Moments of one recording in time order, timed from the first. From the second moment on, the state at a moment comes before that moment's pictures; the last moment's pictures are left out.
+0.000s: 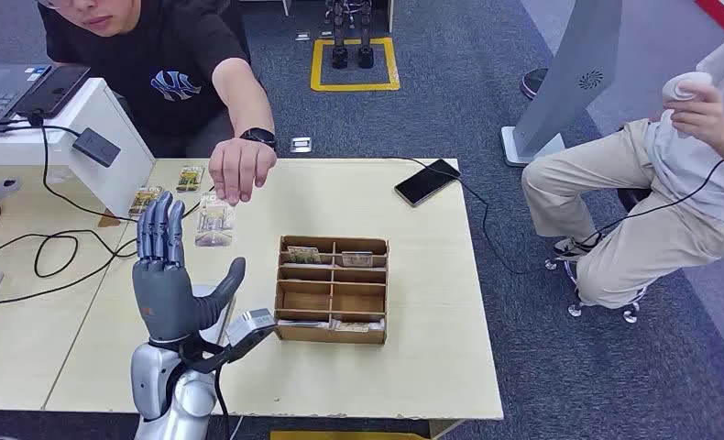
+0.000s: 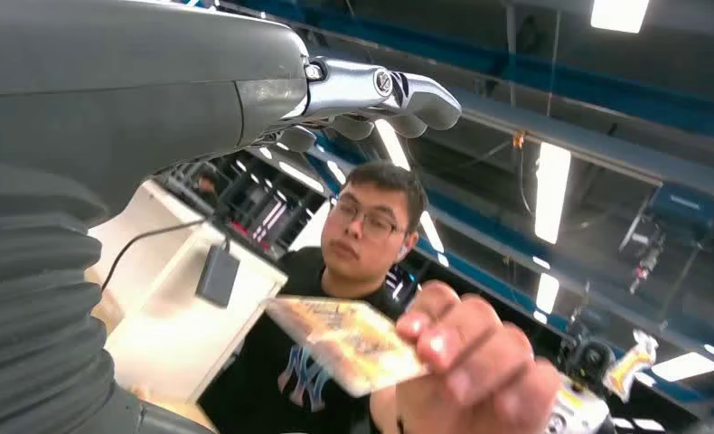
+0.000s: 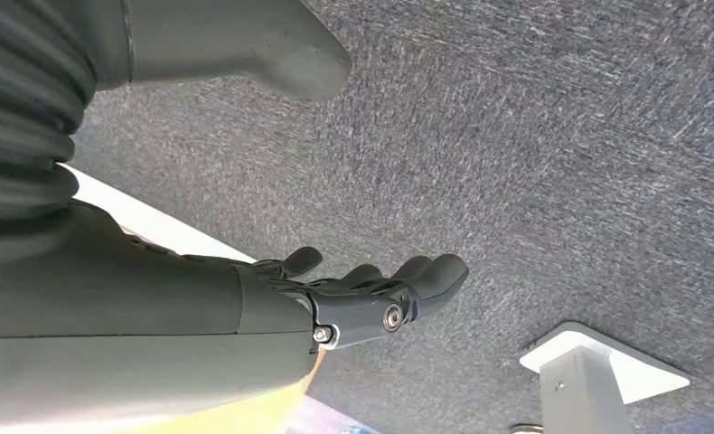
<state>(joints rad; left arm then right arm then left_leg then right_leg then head) -0.12 -0.25 -0.04 -1.50 -1.07 0.70 -0.54 -0.06 0.34 -1.54 -0.56 0.77 -0.69 -0.29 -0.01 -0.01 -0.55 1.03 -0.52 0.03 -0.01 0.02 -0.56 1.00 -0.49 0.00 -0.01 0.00</state>
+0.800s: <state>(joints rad) -0.28 -0.27 0.05 -1.42 -1.18 0.70 -0.48 -0.07 0.34 -1.54 -0.55 0.77 -0.69 -0.30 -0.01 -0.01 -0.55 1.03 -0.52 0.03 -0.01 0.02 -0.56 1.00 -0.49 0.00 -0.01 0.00</state>
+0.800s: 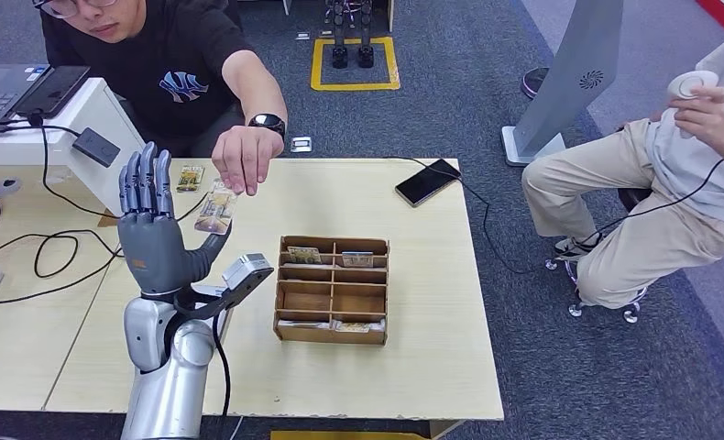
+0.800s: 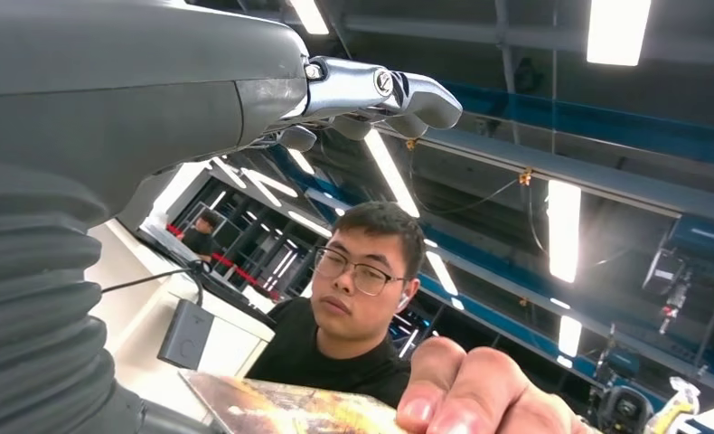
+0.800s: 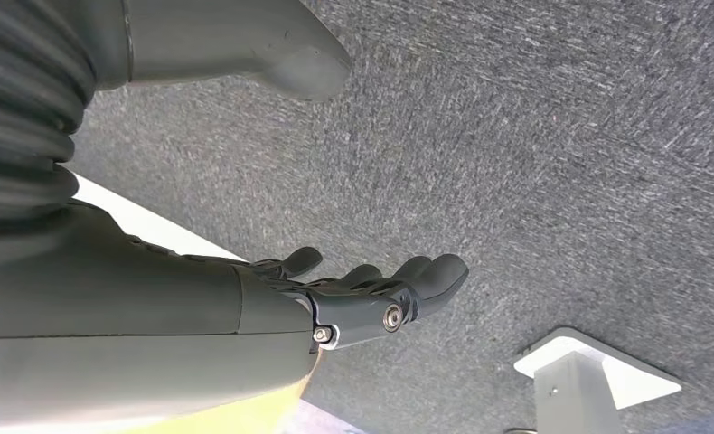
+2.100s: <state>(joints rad) -0.26 -0.27 0.12 -1.53 -1.08 0.70 -0.62 -0.08 0.34 -1.54 -0.56 0.71 -0.69 -0.27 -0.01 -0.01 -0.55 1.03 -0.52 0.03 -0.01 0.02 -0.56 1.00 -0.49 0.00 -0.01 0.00</state>
